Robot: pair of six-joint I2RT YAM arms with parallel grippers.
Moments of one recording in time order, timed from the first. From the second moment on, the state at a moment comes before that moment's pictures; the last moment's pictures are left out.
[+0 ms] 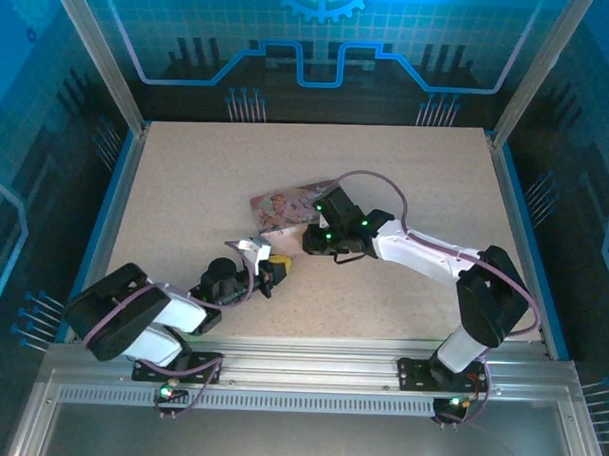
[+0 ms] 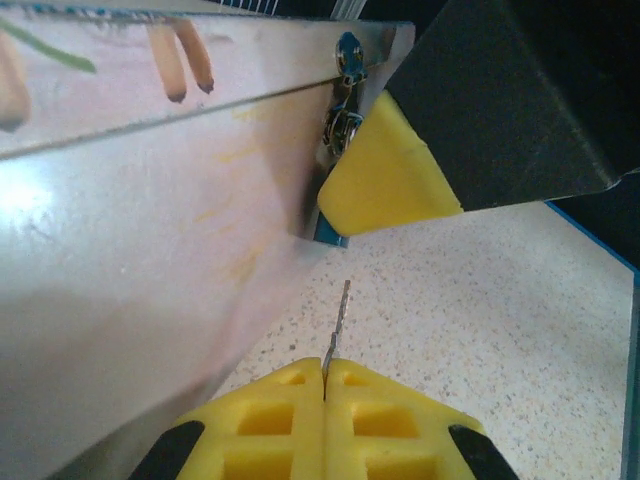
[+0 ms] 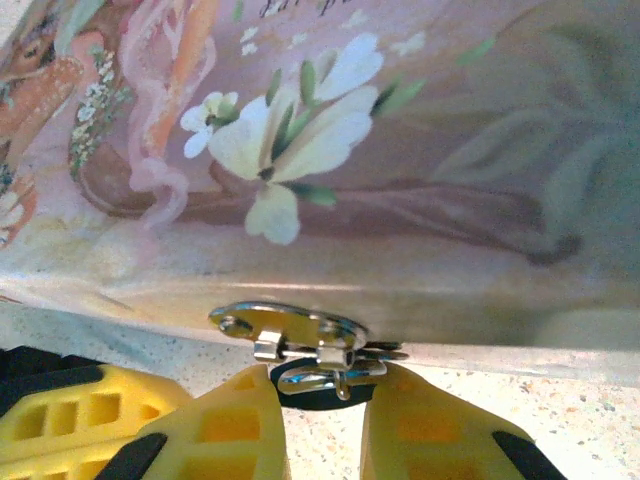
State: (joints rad) left arm -0.62 1.46 0.11 1.16 0.22 -0.40; right arm 0.75 1.62 1.15 -0.48 -0.16 0.68
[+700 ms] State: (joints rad) left arm -0.64 1.59 0.18 1.28 0.26 -0.37; right arm 0.72 1.60 1.15 -0.48 -0.29 0.74
